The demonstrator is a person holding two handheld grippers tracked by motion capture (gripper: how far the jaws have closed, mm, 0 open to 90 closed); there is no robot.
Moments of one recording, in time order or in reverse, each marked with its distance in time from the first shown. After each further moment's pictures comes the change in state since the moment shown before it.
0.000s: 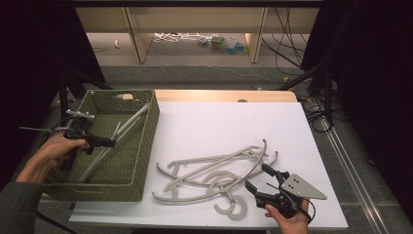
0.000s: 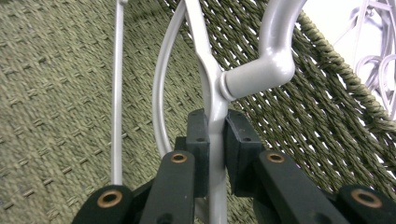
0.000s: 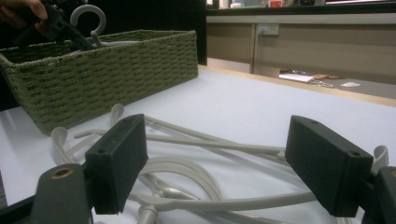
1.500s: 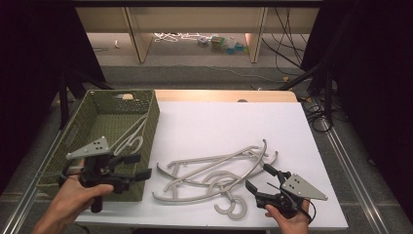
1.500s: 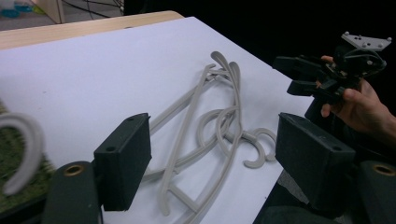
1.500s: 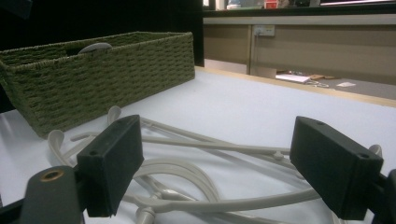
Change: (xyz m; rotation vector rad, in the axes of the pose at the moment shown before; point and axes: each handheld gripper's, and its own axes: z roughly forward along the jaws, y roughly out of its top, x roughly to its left) left arm -0.196 -0.038 -0.015 -0.359 -0.178 0.173; right arm -0.001 0.001 0.000 -0.023 -0.029 -0.018
